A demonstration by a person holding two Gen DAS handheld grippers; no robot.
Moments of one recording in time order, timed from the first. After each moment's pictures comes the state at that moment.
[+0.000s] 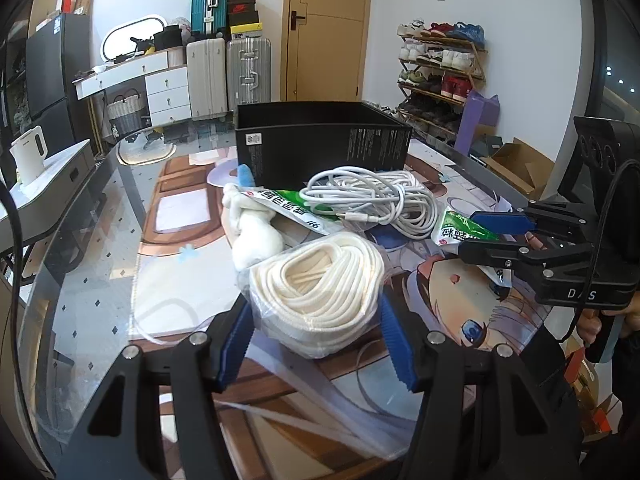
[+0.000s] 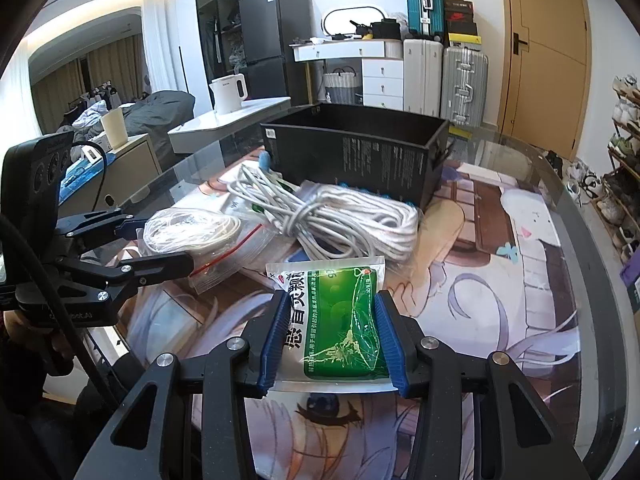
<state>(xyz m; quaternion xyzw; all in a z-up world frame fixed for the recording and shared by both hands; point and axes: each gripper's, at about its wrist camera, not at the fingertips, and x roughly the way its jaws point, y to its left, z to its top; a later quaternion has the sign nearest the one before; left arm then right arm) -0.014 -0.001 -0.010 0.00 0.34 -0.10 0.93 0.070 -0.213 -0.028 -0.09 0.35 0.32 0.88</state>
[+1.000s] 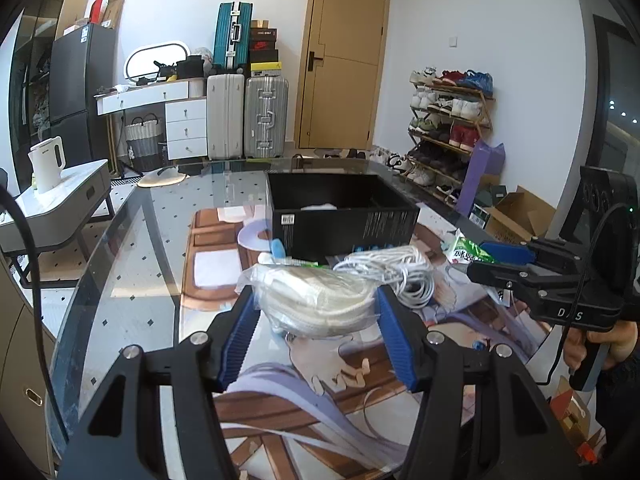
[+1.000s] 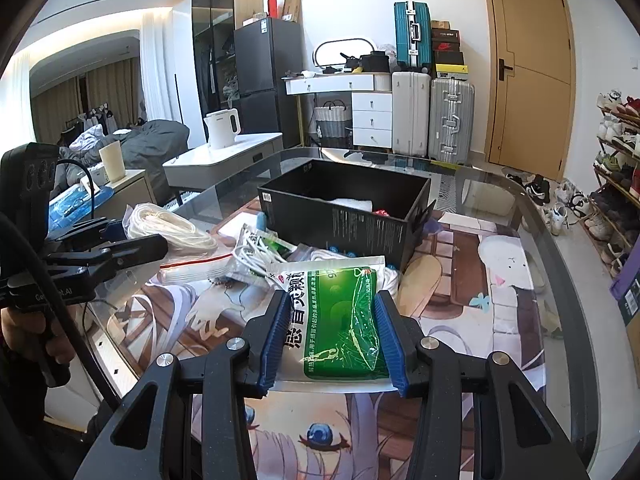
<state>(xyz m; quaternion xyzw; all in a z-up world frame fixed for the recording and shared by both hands) -0.025 0.021 0.040 -0.03 0.27 -0.09 0.96 0.065 -0.218 0.013 -0.07 0.30 0.31 0.90</state>
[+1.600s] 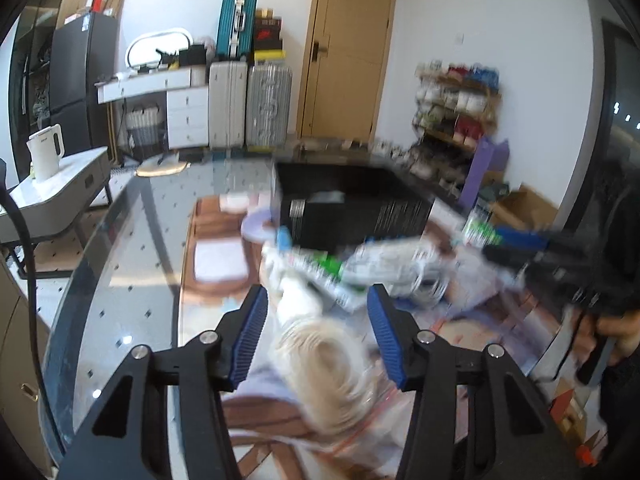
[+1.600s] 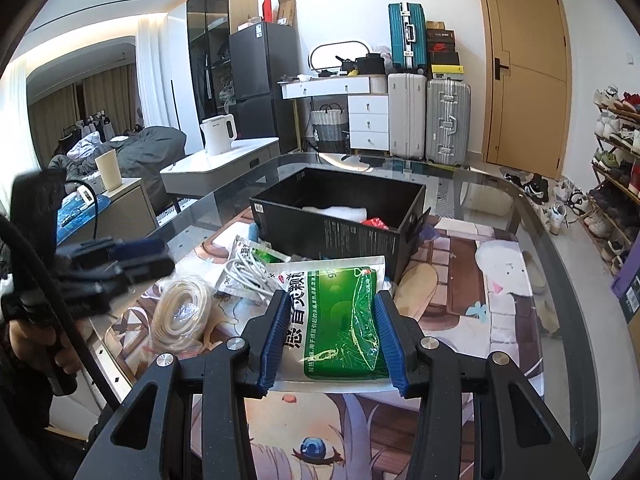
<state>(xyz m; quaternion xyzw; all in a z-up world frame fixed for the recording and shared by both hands) -0.009 0.028 0.019 -0.04 0.30 -0.08 0.95 0.073 -0.218 0.017 -0.06 0.30 0.30 0.90</state>
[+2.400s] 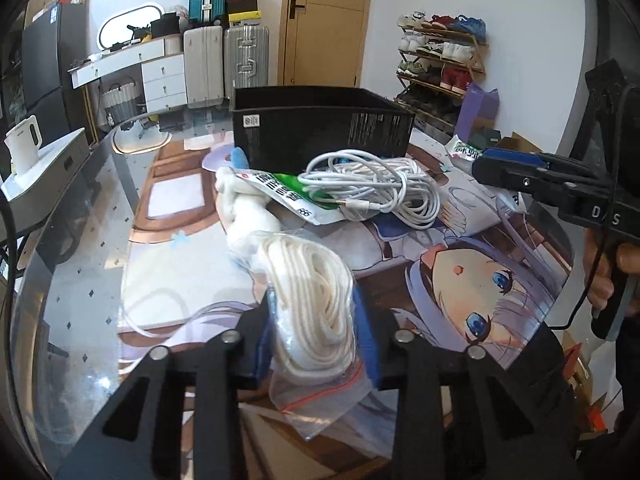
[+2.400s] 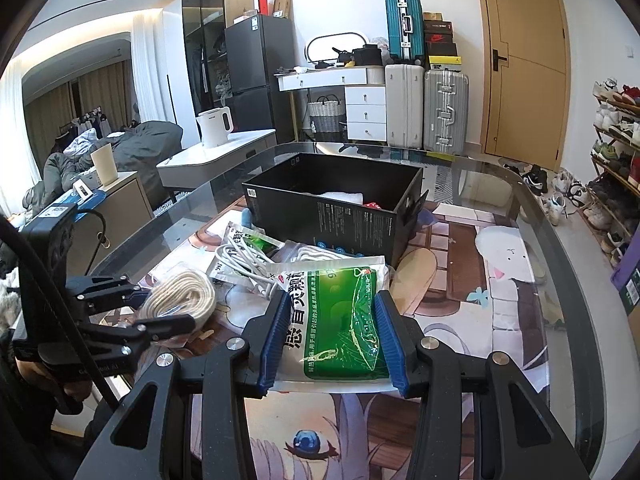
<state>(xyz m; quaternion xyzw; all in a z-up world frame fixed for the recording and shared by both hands) -0.010 -0.007 -0.016 -0.01 0.36 -0.11 0.93 0.076 -0.219 0.007 -0.06 0.31 0.30 0.90</state>
